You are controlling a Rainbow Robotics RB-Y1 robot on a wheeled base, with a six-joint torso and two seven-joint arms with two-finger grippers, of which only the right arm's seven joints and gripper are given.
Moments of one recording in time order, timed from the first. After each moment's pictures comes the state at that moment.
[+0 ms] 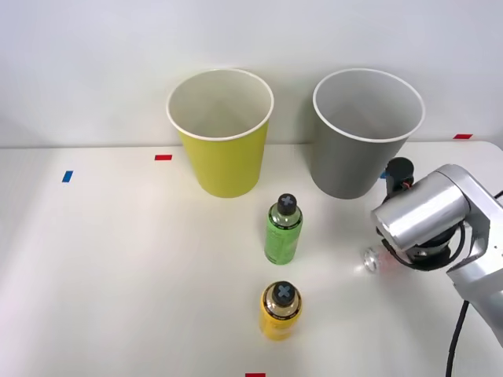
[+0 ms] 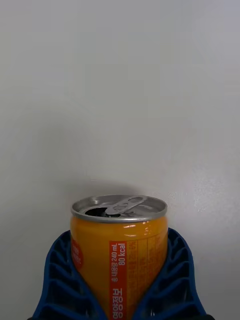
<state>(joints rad) -0.39 -0.48 0.35 -1.74 -0.05 1.69 -0.12</state>
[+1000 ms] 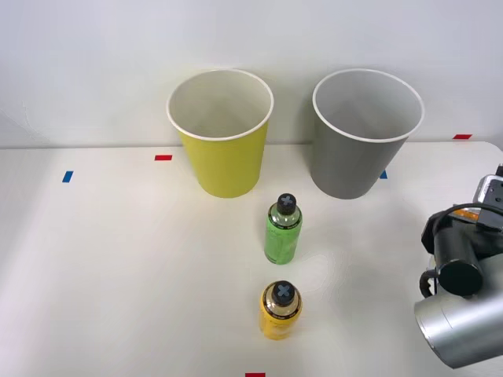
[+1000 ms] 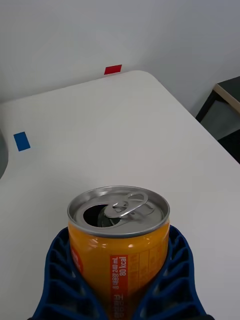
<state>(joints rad) 0.06 -0.56 0.36 -2.38 0.43 1.50 0.62</state>
